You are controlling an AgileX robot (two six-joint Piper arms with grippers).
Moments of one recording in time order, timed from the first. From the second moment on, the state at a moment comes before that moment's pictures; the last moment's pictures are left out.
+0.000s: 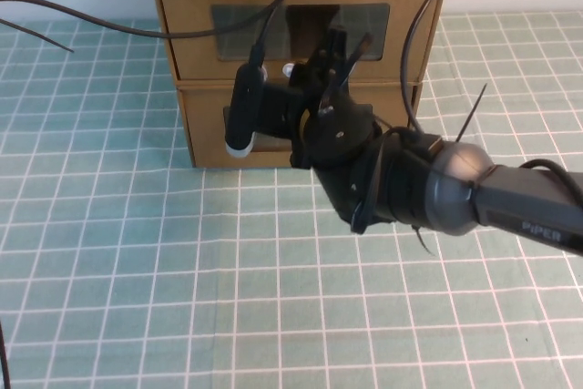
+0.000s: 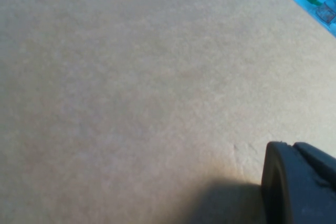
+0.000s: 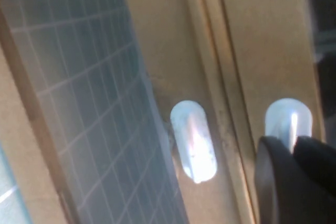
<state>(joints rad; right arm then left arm) 0.82 2.01 -1.50 -1.69 0.58 0.73 -0.20 2.13 -2.27 -0.90 1.09 0.58</state>
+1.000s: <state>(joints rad) 1.14 1.72 -1.08 -1.45 0.74 0.78 -0.20 2.13 -2.27 -0.86 1.08 0.53</state>
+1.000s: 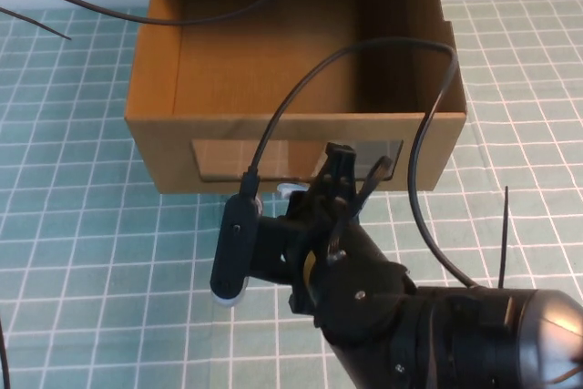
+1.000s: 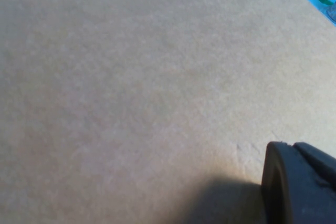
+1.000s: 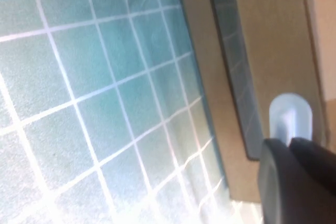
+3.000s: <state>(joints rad) 0.22 1.03 -1.09 0.26 0.41 -0.29 -0.20 0.62 -1.17 -0.31 0.78 0.25</state>
